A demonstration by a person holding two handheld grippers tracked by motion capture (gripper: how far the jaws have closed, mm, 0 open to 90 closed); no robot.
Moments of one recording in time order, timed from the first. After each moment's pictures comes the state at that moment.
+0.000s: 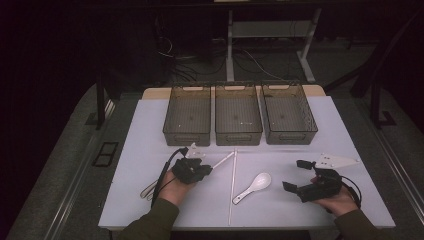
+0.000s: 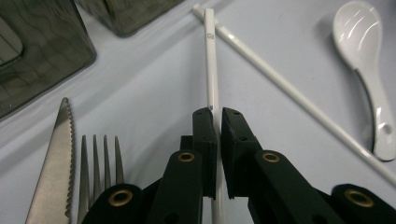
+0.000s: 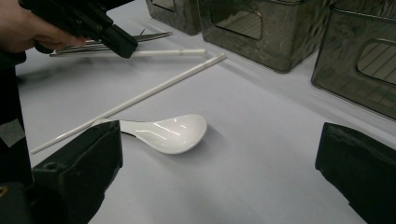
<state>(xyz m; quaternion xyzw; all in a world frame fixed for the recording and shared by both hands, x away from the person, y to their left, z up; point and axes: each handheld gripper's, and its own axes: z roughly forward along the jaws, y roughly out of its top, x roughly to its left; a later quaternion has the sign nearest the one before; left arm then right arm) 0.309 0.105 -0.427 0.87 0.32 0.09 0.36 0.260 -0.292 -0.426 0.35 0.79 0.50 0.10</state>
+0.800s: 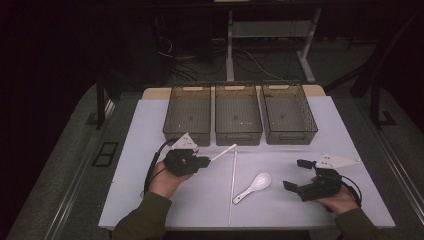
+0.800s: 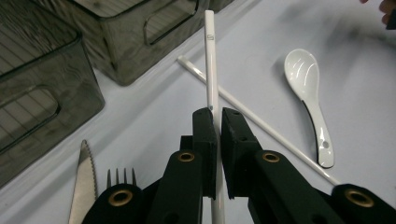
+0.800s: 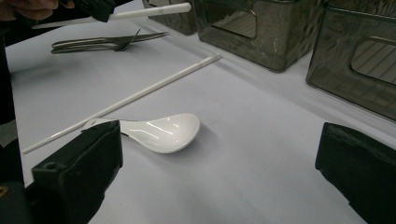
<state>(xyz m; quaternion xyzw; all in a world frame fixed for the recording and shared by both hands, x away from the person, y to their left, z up) 0.314 0.121 -0.389 0.86 0.29 0.06 0.42 0.263 -0.295 -0.430 0.35 0.79 0.50 0.10</state>
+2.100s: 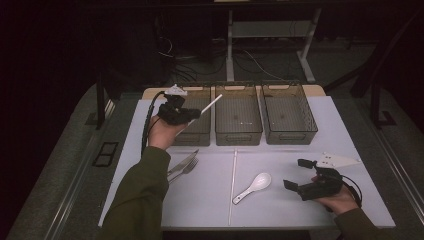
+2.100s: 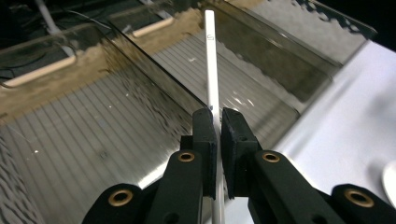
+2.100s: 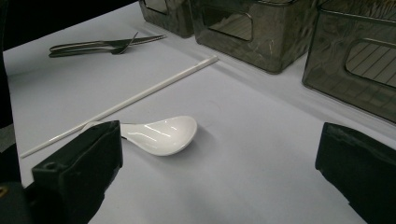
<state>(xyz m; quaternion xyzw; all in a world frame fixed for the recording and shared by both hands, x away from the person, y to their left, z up) 0.428 0.137 -0.330 0.82 0.37 0.13 0.43 0.263 -0.296 -0.429 0.35 0.78 0.50 0.10</state>
